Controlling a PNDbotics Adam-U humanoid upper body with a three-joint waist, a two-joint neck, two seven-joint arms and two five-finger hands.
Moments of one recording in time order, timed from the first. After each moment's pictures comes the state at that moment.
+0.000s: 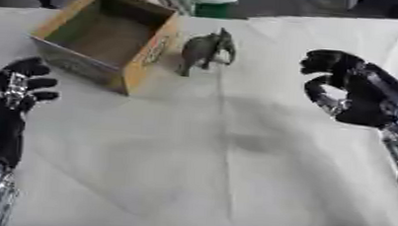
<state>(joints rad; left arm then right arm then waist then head) -0.25 0.21 -0.14 -1.81 0.10 0.08 0.21 -0.26 -0.51 -0.01 -1.73 -0.09 -0.10 0.33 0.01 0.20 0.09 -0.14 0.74</state>
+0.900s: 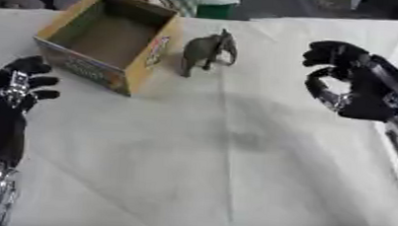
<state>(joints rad) -0.25 0.21 -0.15 -1.81 0.10 0.08 0.21 -0.33 -0.57 0.01 -1.73 -0.09 -0.12 0.34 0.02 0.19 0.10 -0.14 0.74</state>
